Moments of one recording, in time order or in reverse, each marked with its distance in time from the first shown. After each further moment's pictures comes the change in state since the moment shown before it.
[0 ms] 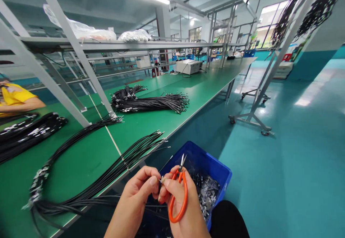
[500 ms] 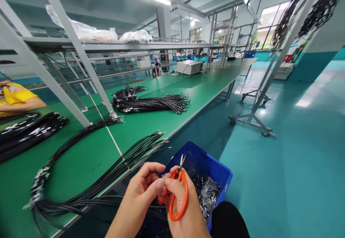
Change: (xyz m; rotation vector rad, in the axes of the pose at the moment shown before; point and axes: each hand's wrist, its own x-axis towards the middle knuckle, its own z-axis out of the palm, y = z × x) left_hand 0.003 0.000 0.000 0.046 -0.010 0.022; right_hand 0.001 -0.003 0.008 0.079 0.056 0.072
